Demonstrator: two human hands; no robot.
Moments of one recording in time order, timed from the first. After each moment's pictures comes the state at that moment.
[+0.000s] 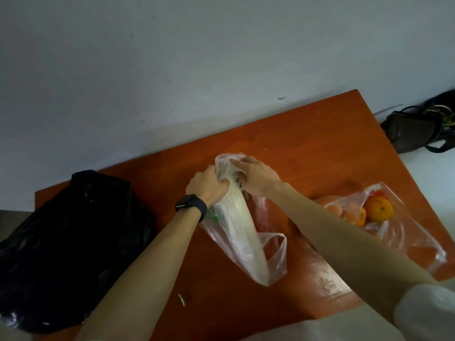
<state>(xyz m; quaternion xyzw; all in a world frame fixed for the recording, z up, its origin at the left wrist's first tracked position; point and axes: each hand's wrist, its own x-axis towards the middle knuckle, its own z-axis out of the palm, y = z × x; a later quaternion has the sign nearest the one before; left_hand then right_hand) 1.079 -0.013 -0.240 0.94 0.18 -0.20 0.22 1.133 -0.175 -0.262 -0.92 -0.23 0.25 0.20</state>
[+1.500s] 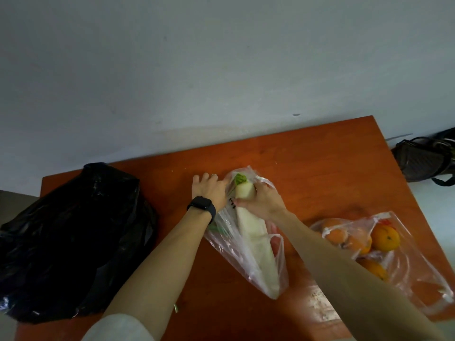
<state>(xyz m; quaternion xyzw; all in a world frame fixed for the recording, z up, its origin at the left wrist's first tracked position) 1.085 -0.002 -0.262 0.97 0.05 -0.22 -0.05 1.107 -0.169 -0.258 -0.90 -0.06 0.32 0.29</state>
